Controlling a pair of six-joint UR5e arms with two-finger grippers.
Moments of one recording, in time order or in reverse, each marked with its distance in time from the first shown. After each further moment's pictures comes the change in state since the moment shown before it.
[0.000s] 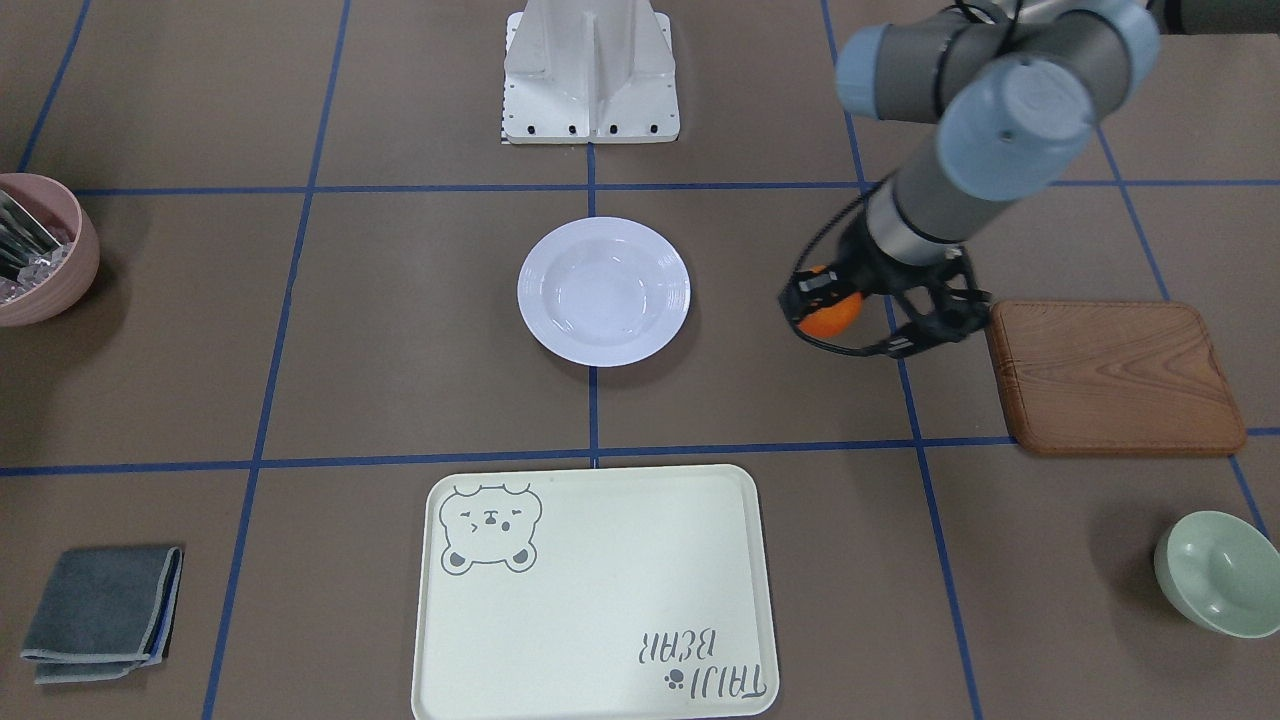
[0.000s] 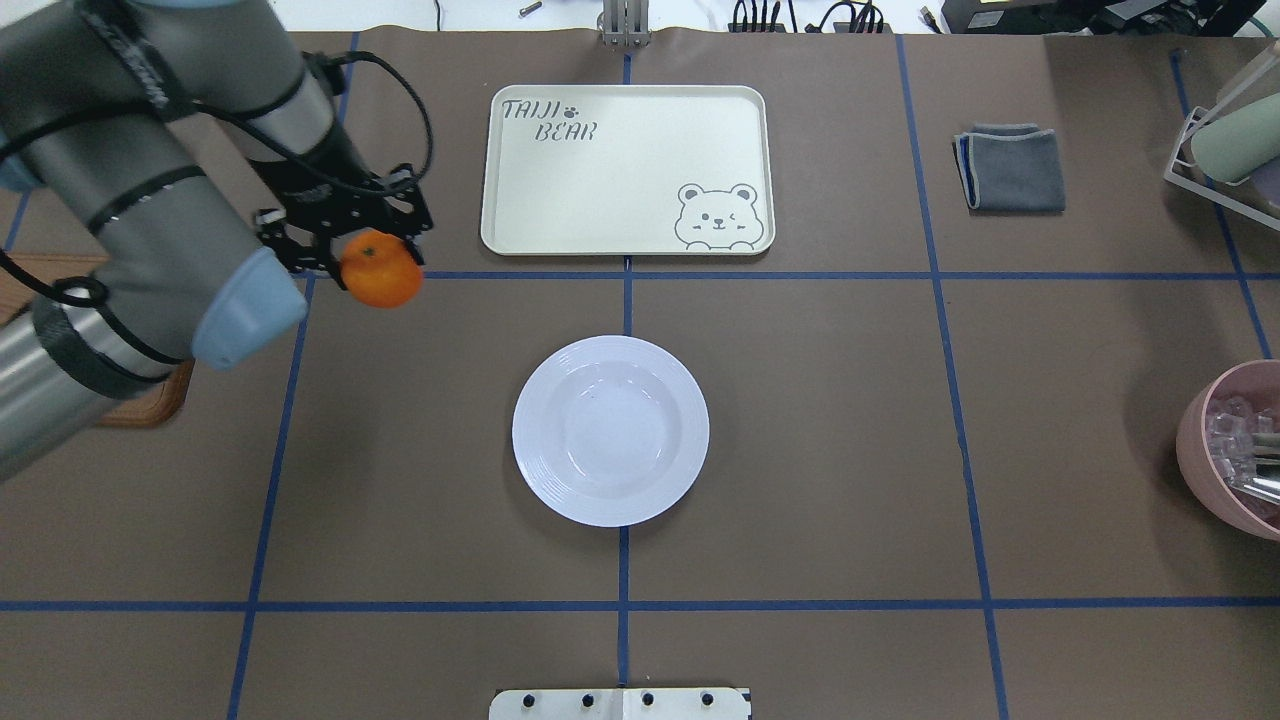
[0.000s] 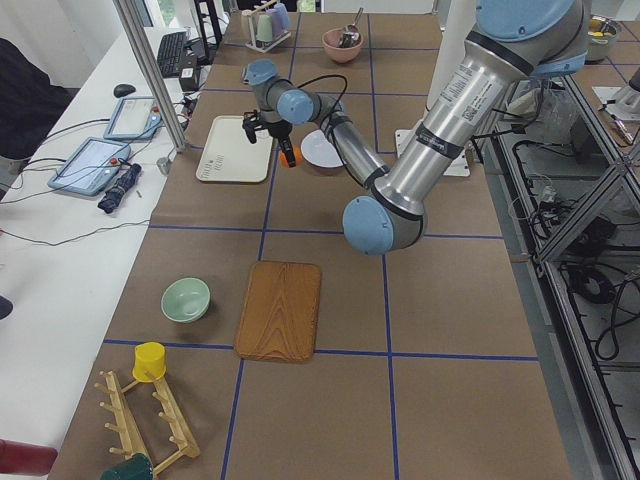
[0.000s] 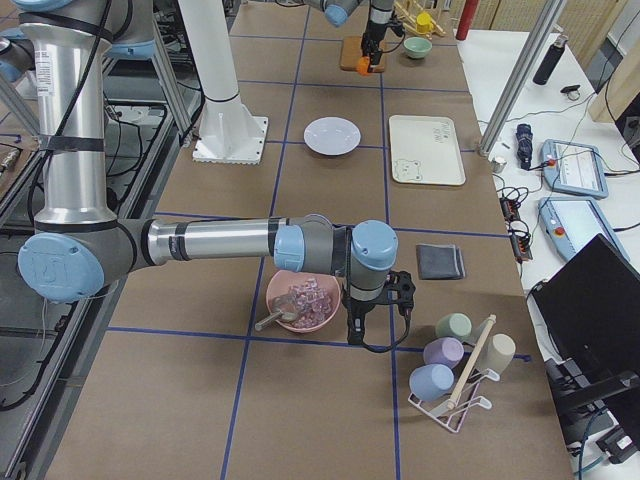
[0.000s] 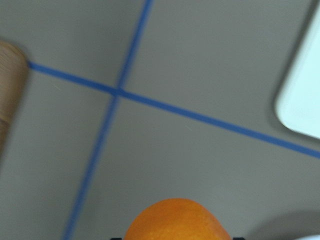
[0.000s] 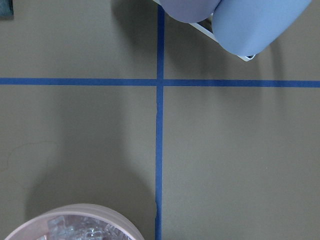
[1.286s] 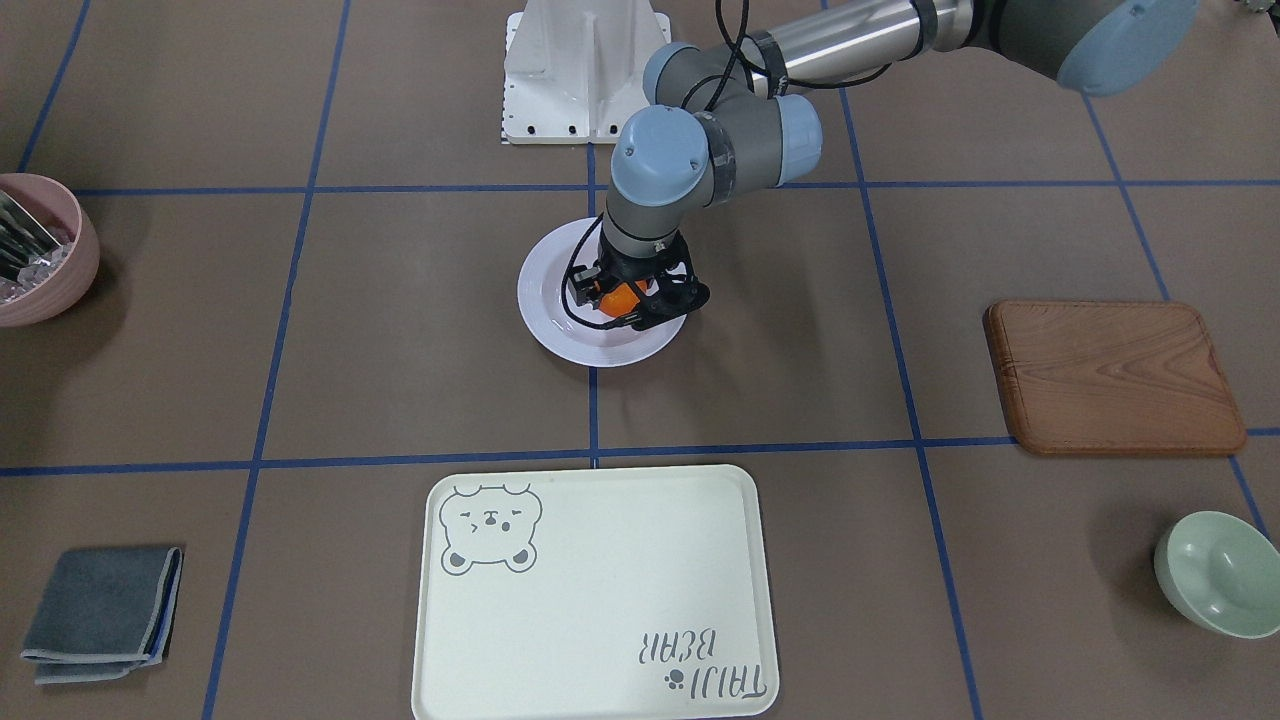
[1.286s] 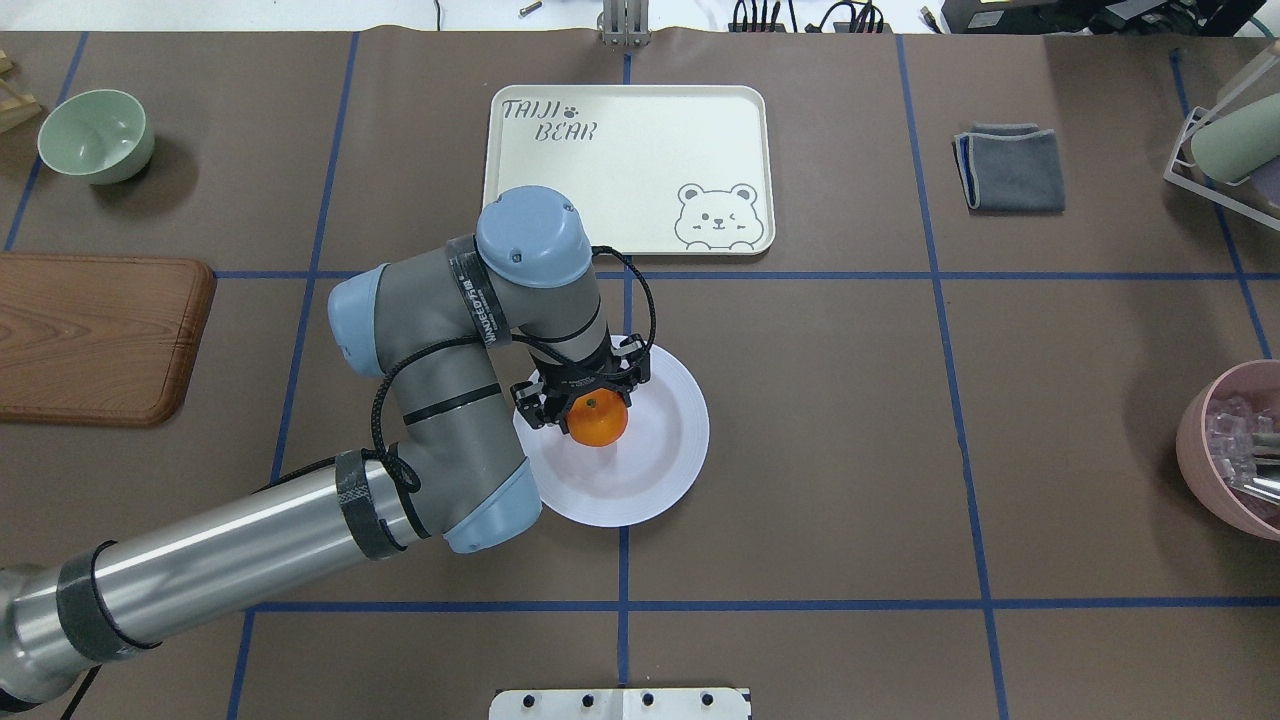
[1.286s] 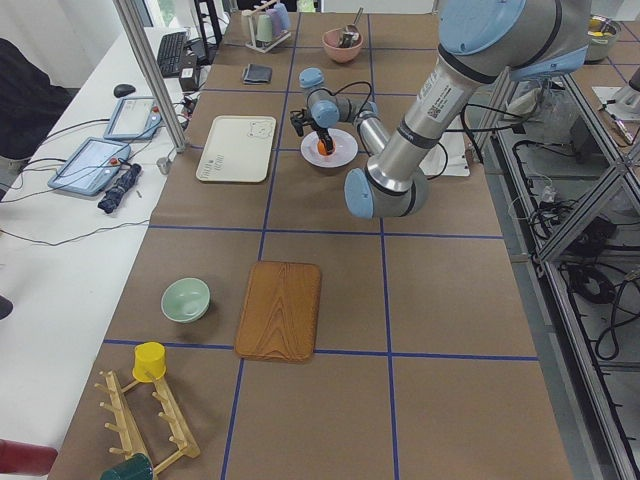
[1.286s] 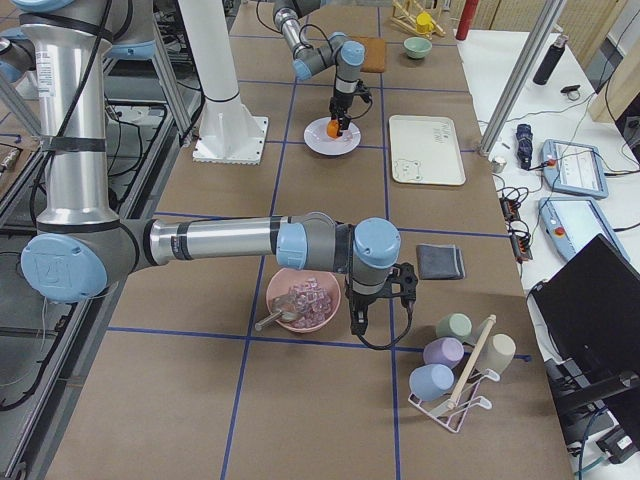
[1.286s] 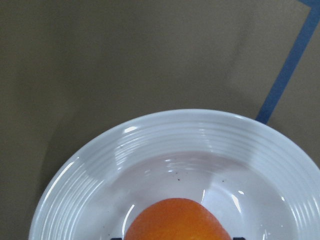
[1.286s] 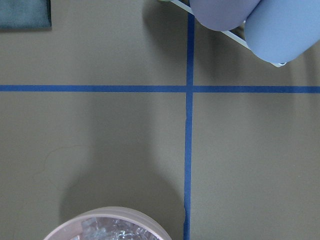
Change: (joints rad) left arm 0.301 -0.147 0.284 -0.302 0.194 -0.318; right arm 0.000 0.010 0.004 0.001 0.084 0.003
